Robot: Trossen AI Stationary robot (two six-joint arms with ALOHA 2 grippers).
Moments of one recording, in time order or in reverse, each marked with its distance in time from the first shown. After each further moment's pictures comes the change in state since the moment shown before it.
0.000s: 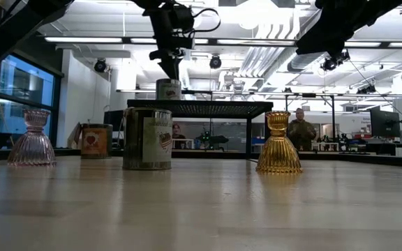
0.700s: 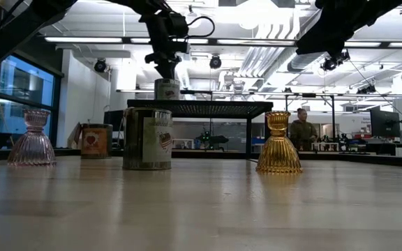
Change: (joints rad) left arm 0.068 0.013 -0.010 -0.021 0.105 0.044; right arm 0.000 0.000 0.000 0.000 0.000 -0.003
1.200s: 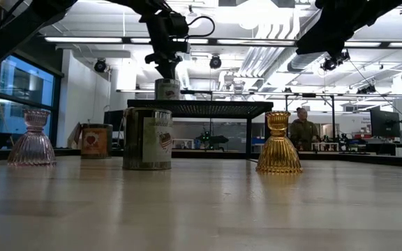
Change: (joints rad) left arm 0.000 0.000 0.000 0.010 0.002 0.028; right arm 0.000 0.000 0.000 0.000 0.000 0.000
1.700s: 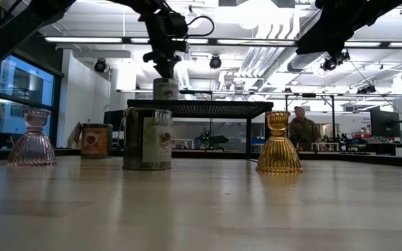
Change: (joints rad) left arm 0.001 -0.005 0.000 -0.030 0.001 0.007; right arm 0.000 0.000 0.000 0.000 0.000 0.000
